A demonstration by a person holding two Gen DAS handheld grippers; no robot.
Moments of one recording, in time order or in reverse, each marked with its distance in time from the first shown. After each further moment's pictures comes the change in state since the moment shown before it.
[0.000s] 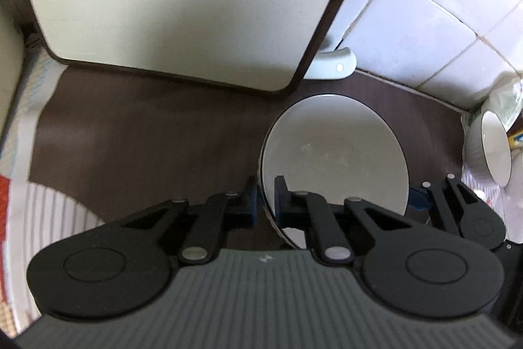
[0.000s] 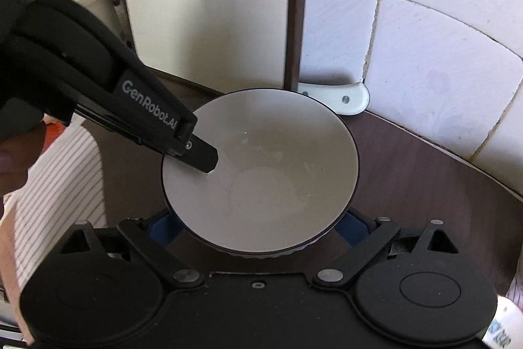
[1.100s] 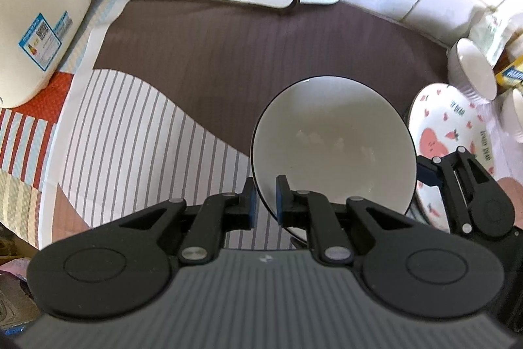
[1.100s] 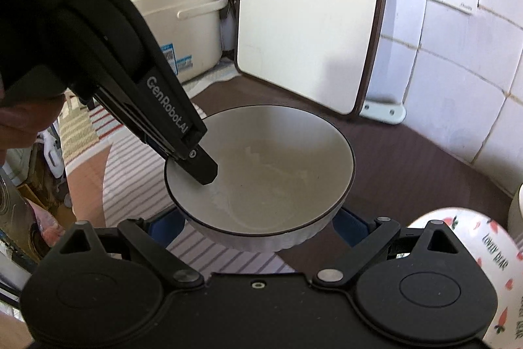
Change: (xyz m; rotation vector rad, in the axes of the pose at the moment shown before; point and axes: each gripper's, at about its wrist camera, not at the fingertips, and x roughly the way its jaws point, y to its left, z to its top) left arm -0.075 -0.011 -0.117 0.000 0.038 0.085; right arm -0.095 0.066 -0.082 -0.159 -0.141 0.085
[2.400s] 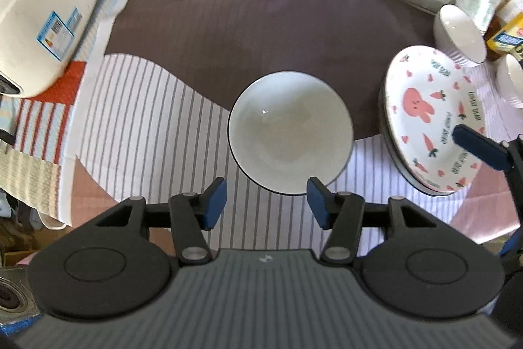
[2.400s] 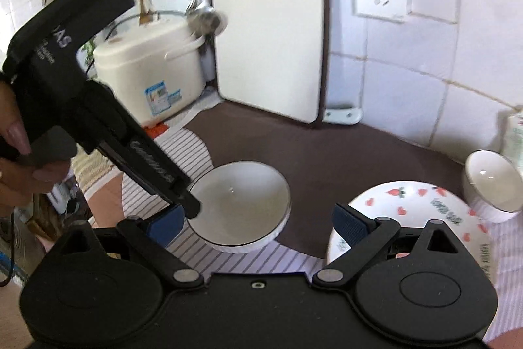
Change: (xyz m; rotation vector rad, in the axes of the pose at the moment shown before) left arm -0.042 -0.029 -0.022 0.053 0.057 0.047; right arm -0.098 -0.012 -0.015 0.141 -0.090 -0.040
